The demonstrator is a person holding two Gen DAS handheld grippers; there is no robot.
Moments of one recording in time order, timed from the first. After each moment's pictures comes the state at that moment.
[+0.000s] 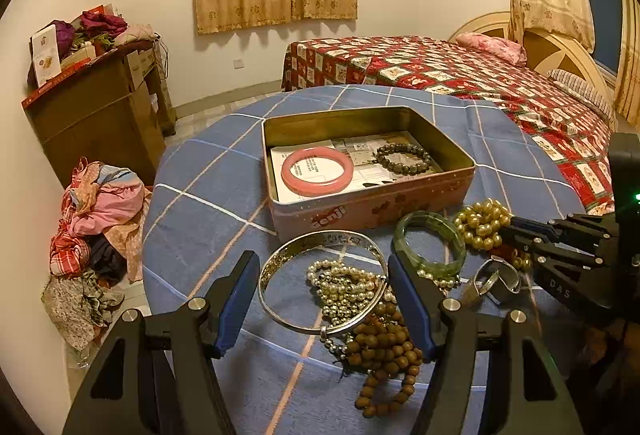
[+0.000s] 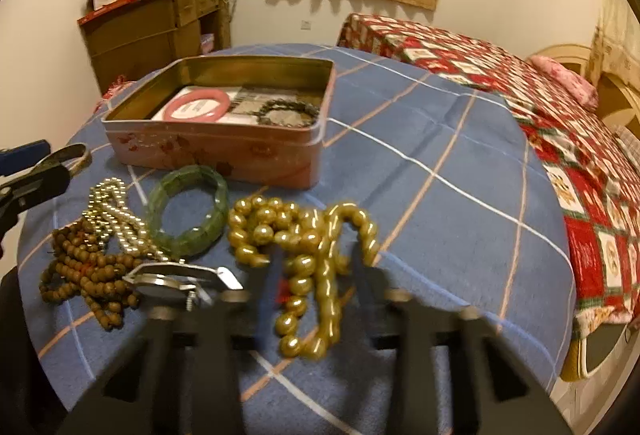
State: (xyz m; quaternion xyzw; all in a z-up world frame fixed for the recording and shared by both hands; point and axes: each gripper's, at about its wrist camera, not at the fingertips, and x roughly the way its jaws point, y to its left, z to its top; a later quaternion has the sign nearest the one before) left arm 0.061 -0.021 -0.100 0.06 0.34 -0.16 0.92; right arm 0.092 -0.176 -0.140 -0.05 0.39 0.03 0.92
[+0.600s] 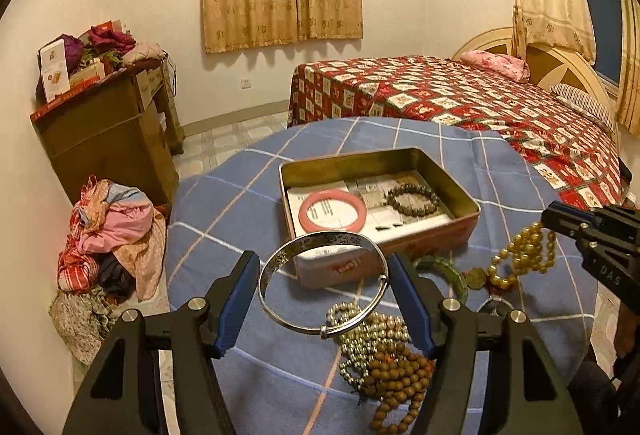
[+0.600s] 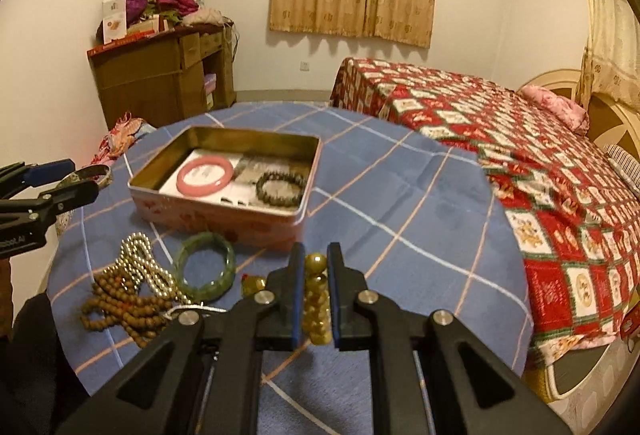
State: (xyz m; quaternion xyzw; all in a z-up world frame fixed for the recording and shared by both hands) left arm 0.072 -0.016 -0.064 0.06 0.31 -0.15 0.94; right arm 0.076 -0.183 -0.077 -0.05 0.32 0.02 0.95
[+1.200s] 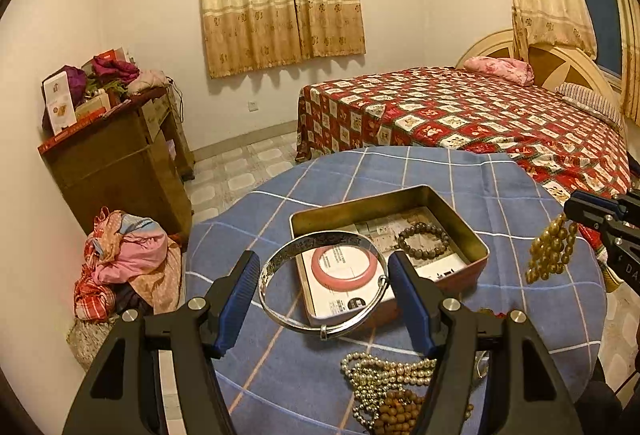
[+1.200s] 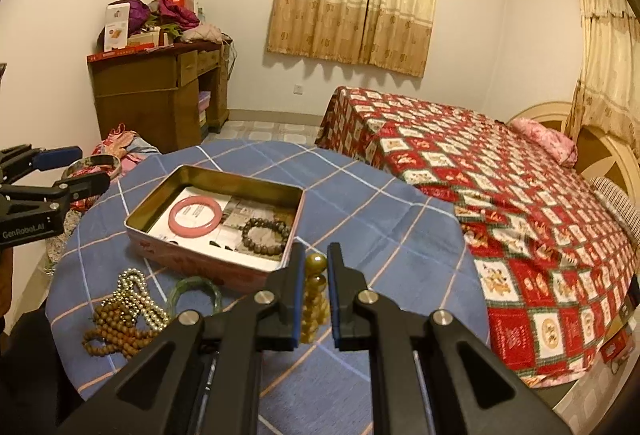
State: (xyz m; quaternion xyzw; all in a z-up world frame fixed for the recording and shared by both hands) left arm 0.094 -0.030 -0.031 0.09 0.28 -0.13 0.95; right arm 0.086 -0.187 -0.041 -0.08 0.28 0.00 0.95
